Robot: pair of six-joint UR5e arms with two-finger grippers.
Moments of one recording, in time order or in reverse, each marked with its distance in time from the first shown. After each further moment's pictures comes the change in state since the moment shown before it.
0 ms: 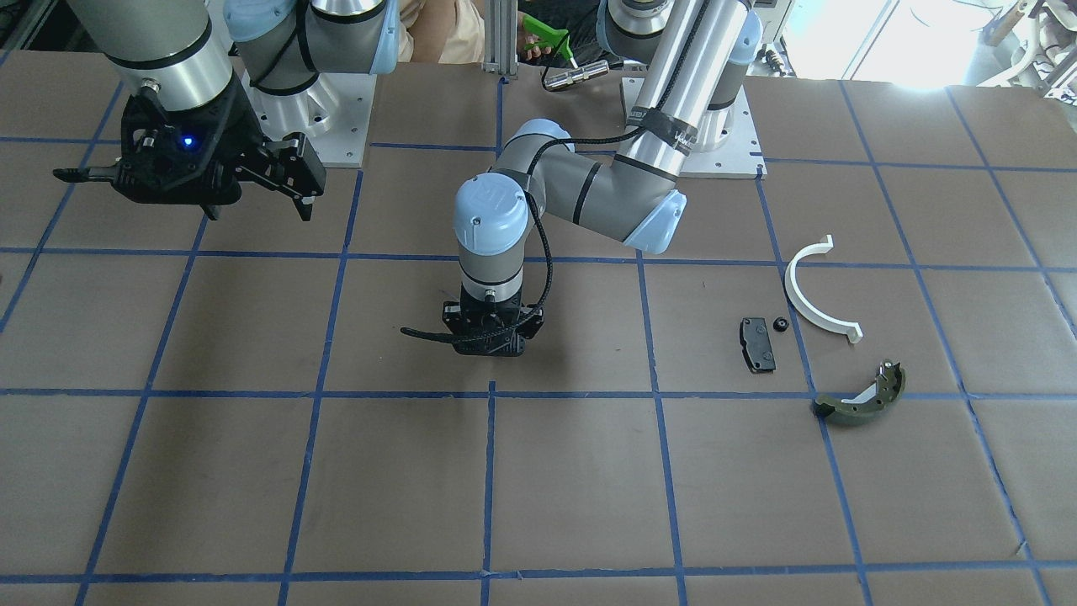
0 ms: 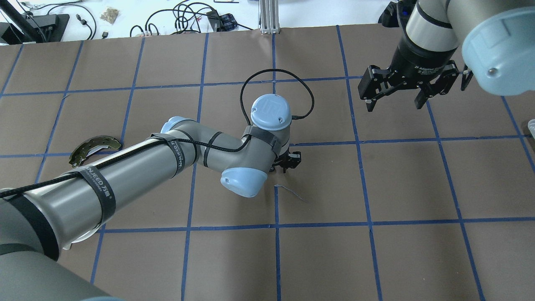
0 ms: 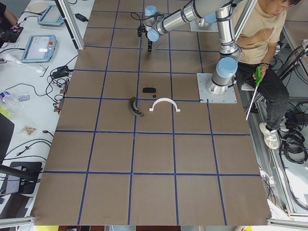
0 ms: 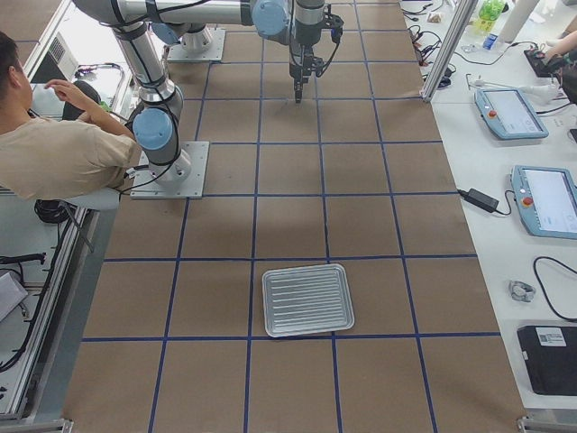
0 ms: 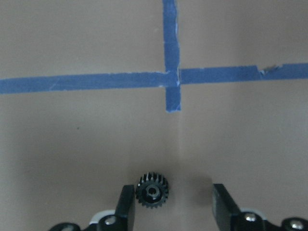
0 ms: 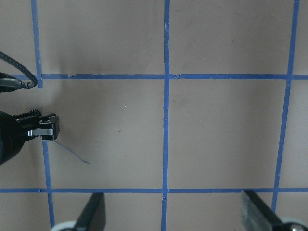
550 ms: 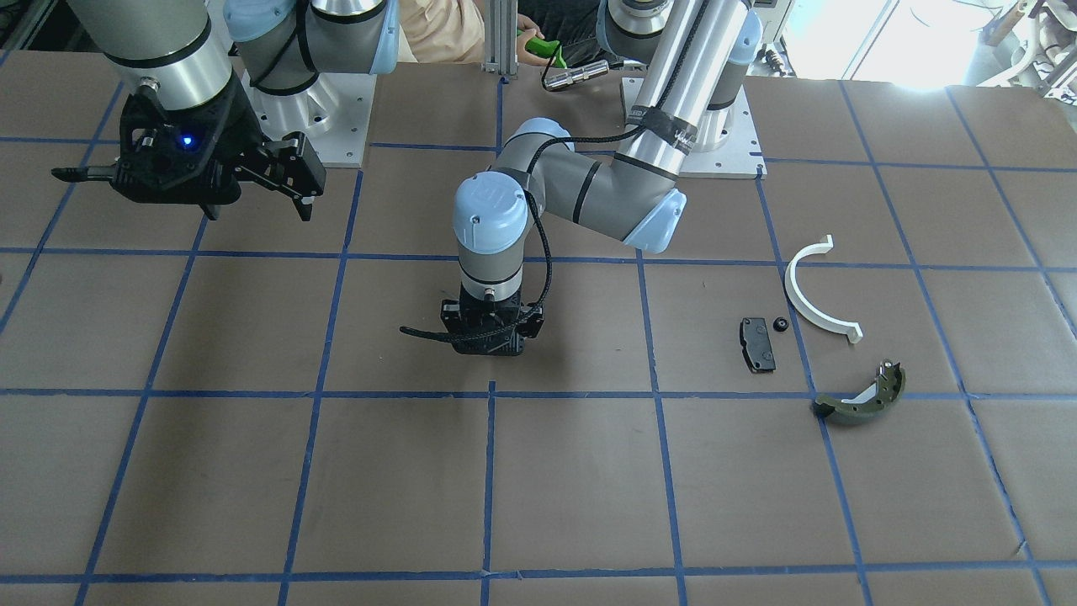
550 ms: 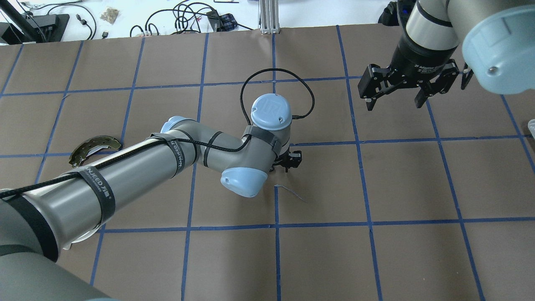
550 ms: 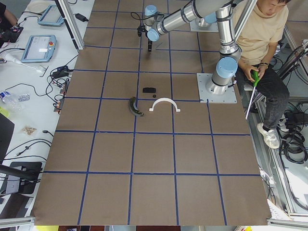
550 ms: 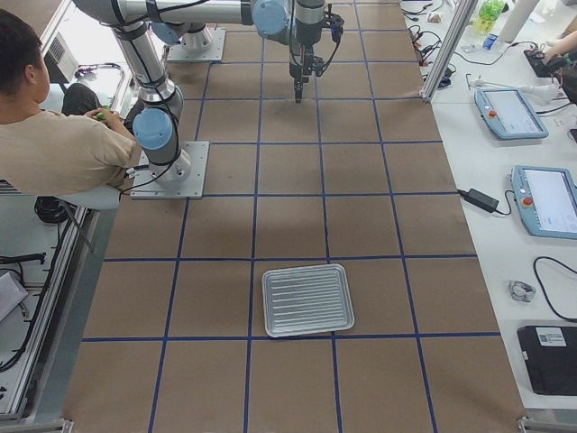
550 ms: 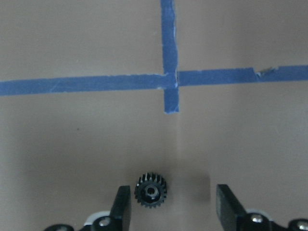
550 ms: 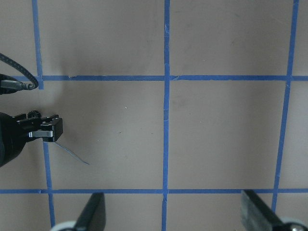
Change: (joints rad) left arm -0.001 0.002 0.000 -0.001 0.001 -0.002; right arm 0.001 0.002 -0.004 0.001 0.000 0.002
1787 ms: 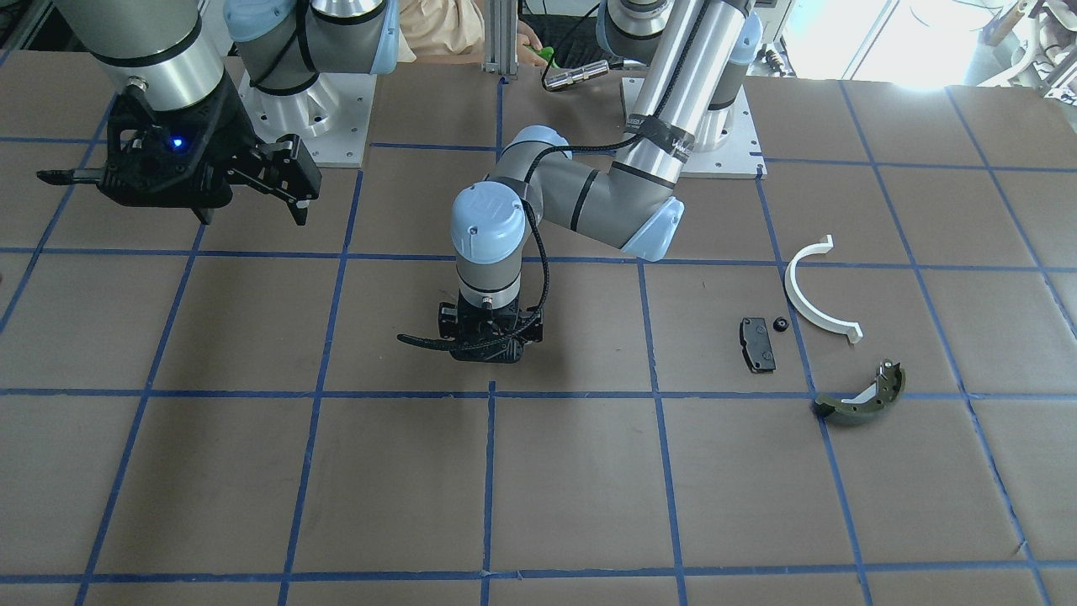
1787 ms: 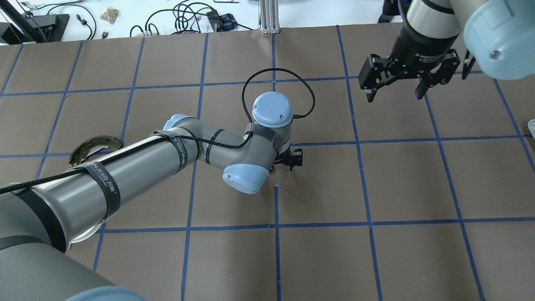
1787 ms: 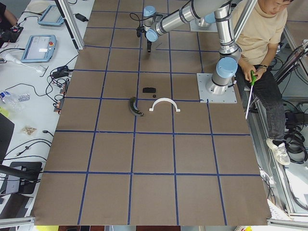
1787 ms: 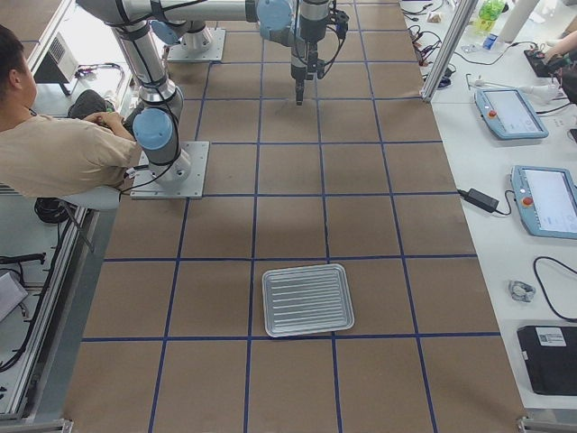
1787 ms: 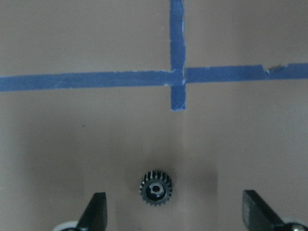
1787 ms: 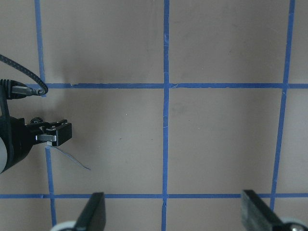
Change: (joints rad) left arm 0.002 -0.022 0.022 -0.007 -0.004 0.016; right arm -0.001 0.019 -0.033 0.009 0.000 0.002
